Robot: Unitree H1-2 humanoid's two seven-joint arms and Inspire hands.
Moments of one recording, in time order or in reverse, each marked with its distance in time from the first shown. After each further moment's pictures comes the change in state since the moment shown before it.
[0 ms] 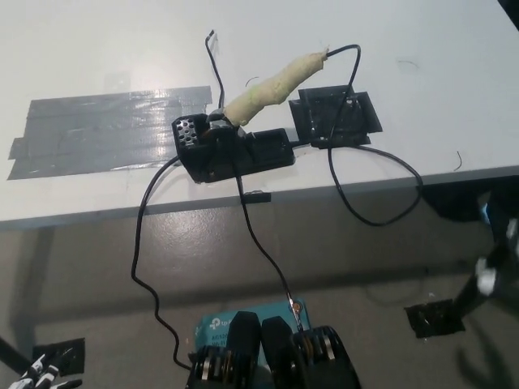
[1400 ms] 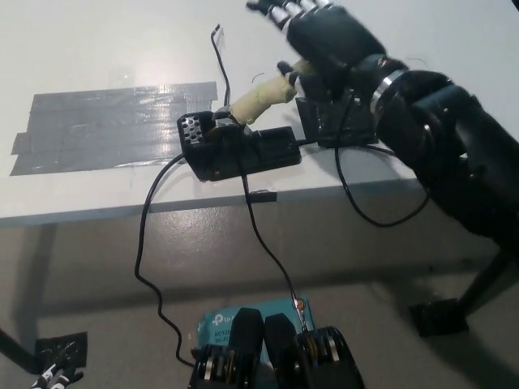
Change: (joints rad) left_arm 0.017 0.006 -0.036 -0.009 0.010 0.018 -0.003; right_arm -0.888 -0.009 0.727 0.612 -0.534 -0.287 0.155
